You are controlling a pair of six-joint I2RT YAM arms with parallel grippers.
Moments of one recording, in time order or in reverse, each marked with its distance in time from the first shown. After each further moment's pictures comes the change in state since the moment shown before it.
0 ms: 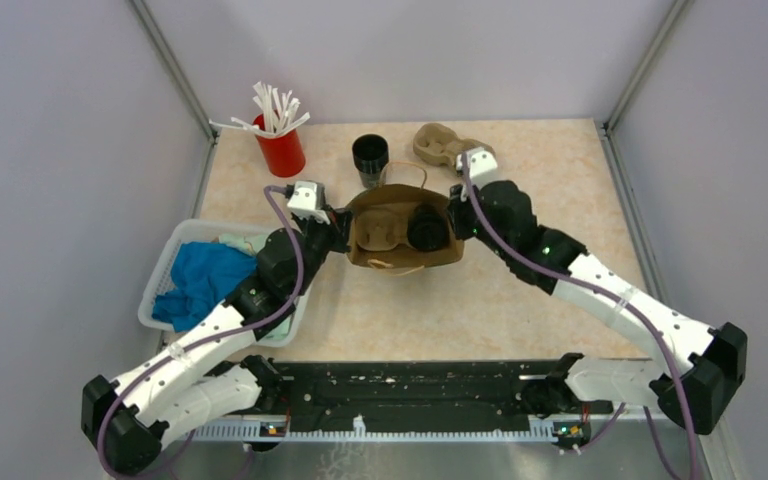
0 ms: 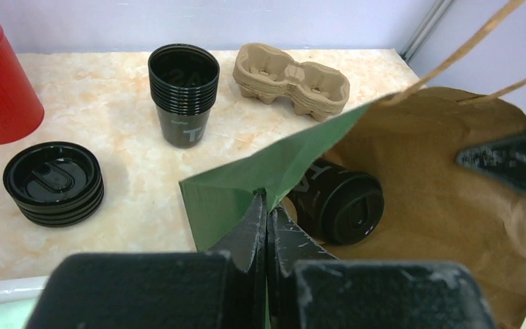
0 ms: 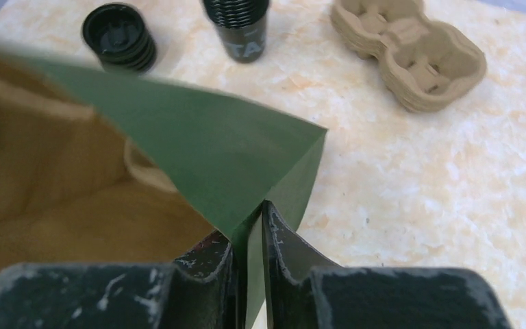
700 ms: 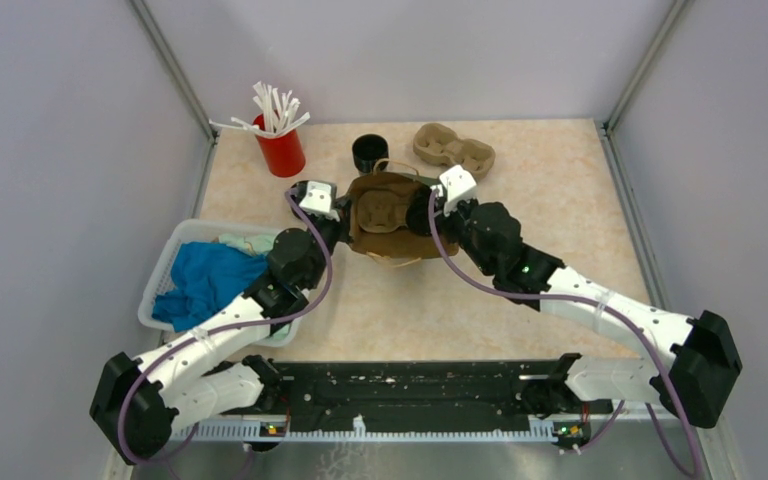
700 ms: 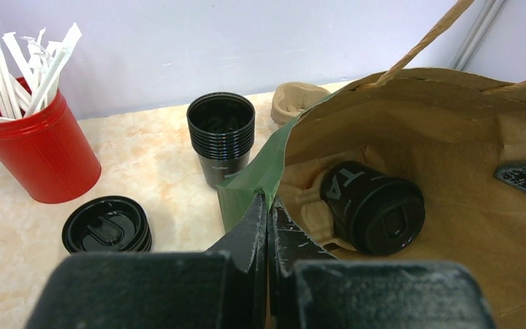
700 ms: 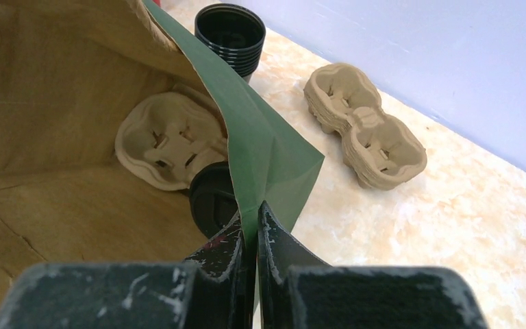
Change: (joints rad) left arm 0.020 0.116 -0.085 0.327 -0.035 0.243; right arm 0.117 -0.019 -0.246 0.463 0.122 -0.365
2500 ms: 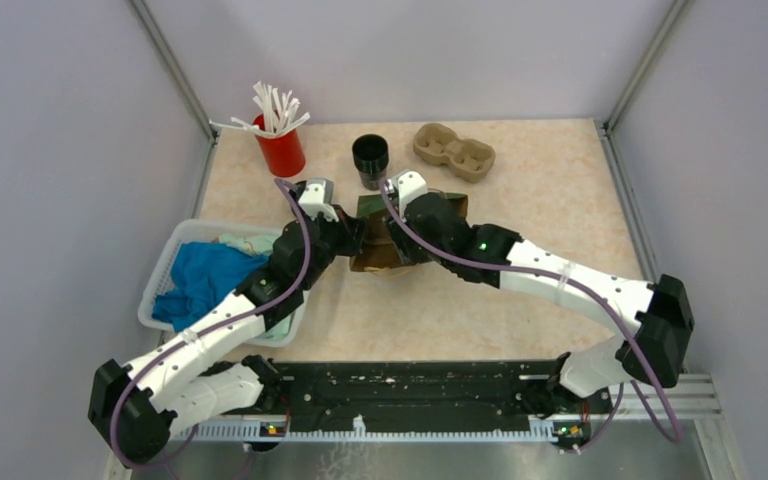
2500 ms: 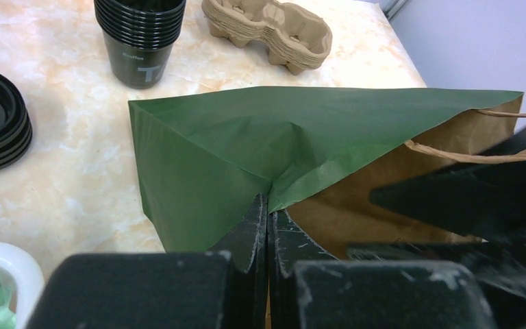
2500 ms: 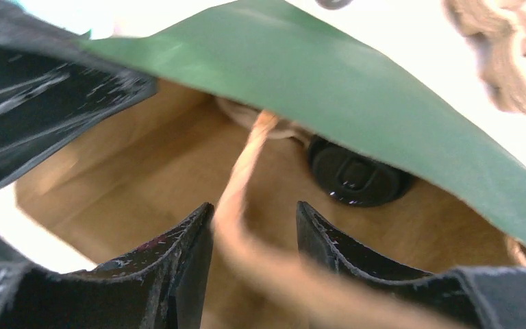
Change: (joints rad) left arm 0.003 -0.022 0.090 -0.381 0.140 -0.418; right arm 0.151 0.241 0.376 -0.555 -0.080 0.332
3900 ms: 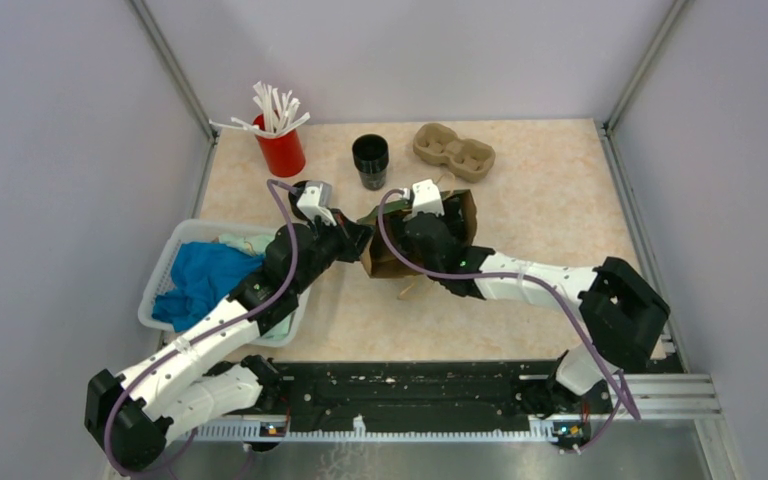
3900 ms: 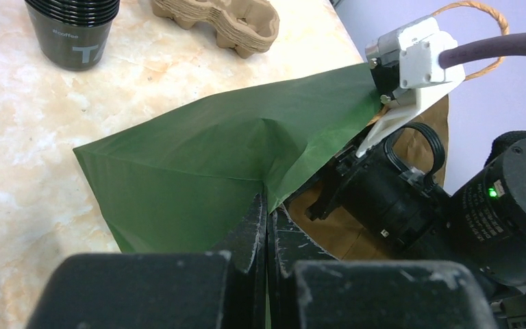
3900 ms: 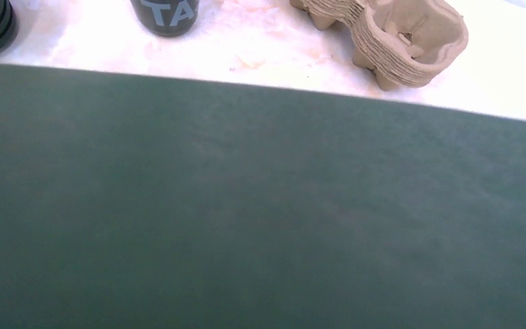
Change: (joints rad) left arm 0.001 -0.052 -0.007 -0.019 0.137 -0.098; right arm -0.071 0.145 -0.294 0.535 0.437 -0.027
